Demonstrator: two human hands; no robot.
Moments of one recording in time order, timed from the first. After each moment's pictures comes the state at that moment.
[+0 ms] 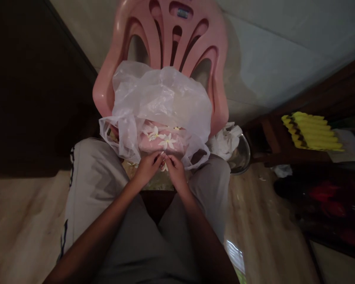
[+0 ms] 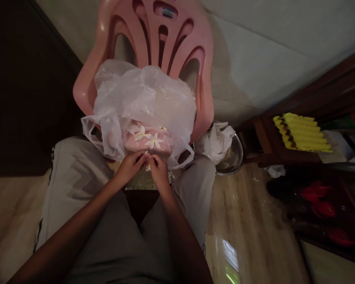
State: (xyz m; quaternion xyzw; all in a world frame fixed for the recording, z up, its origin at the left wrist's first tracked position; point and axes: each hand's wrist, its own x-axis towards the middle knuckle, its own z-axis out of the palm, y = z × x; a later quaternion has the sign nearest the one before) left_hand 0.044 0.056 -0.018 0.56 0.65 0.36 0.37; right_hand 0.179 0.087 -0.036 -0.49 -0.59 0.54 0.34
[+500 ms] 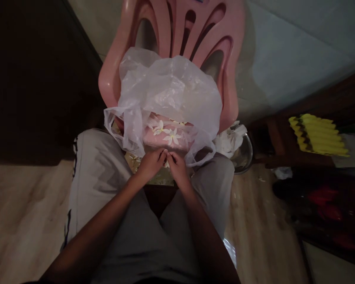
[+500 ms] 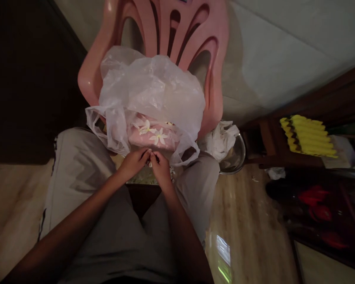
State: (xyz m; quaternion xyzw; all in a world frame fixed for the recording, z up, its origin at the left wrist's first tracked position) left_hand 0.044 0.053 -0.024 0.58 0.69 0.28 0.35; right_hand 0.176 0.083 -0.042 -0.49 -0.62 0.53 0.30
